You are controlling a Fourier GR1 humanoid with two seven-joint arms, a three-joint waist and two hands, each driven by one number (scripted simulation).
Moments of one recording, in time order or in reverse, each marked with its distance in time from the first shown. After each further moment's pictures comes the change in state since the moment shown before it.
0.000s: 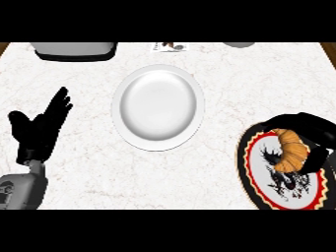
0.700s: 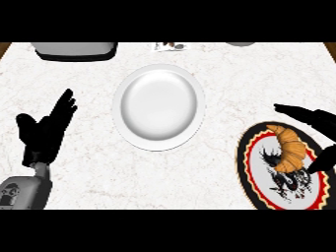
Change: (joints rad) left arm 0.015 0.003 -0.057 -0.019 0.015 0.045 0.003; right arm 0.005 -0.073 -0.004 0.011 -0.195 0.018 -0.005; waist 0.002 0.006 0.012
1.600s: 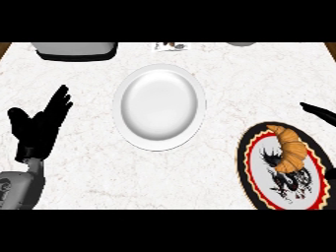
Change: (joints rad) left arm -0.029 0.071 -0.027 0.024 0.070 0.018 0.001; right arm 0.075 -0.111 0.009 -0.003 -0.295 -0.028 -0.130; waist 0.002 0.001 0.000
